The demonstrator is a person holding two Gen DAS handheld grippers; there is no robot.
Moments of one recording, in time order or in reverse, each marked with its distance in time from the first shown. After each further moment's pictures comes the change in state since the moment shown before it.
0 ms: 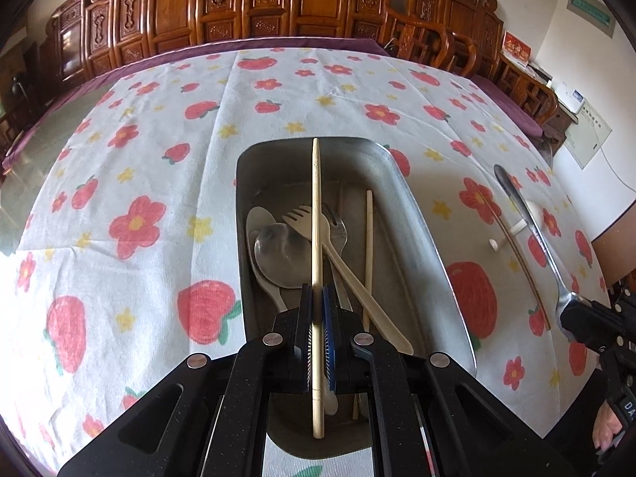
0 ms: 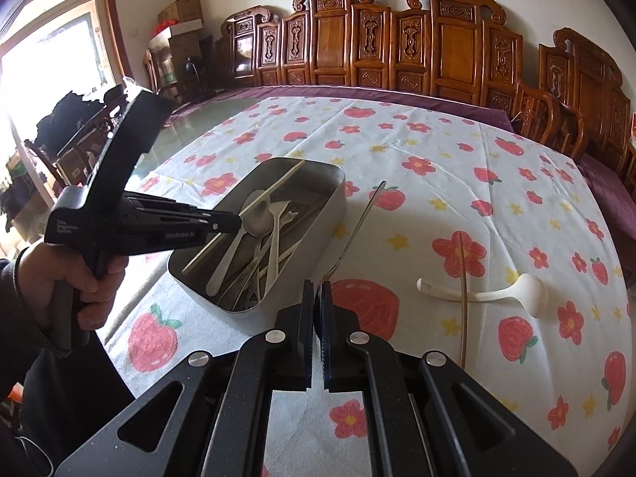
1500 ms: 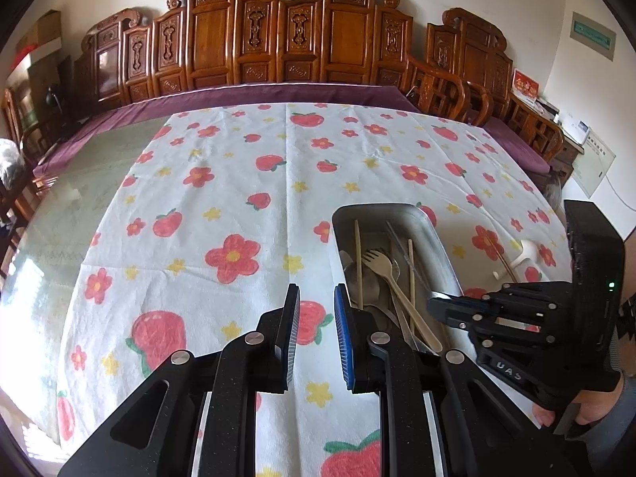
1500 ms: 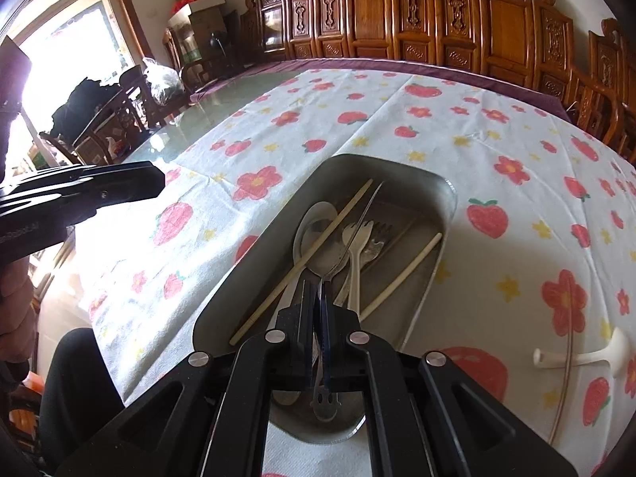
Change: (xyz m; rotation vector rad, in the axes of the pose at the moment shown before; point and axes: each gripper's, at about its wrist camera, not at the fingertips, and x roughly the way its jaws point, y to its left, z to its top) left arm -0.091 0.055 0.001 -0.032 -0.147 0.063; right arm 0.100 0.054 0.050 -0.016 0.112 0.132
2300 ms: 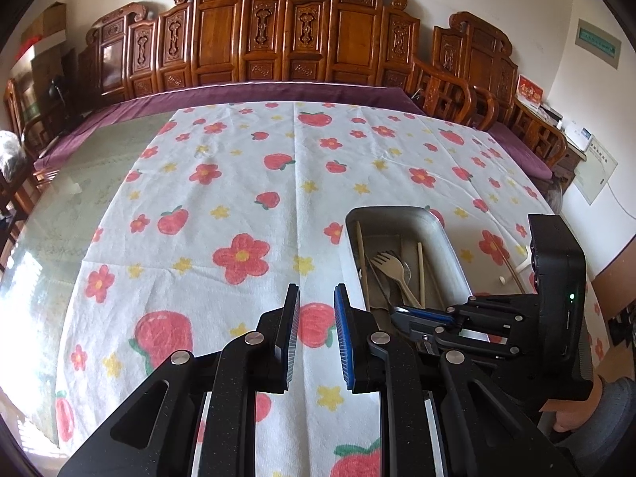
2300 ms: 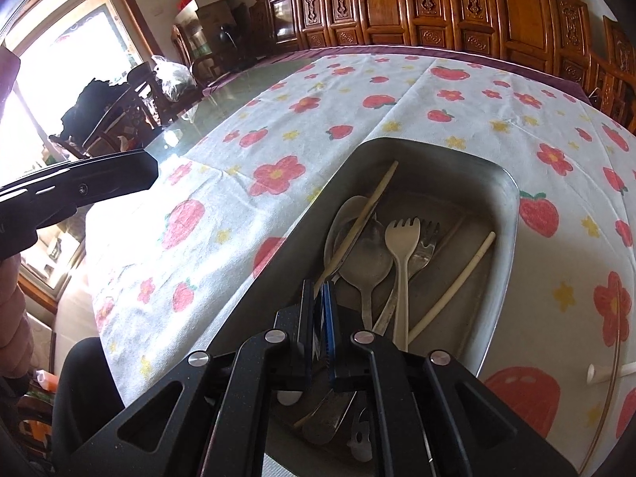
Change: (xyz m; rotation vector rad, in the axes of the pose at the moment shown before) left arm 0.004 0.014 0.001 -0.021 -0.002 -0.004; right arm 0.033 0.011 0.006 0.024 0.028 0.077
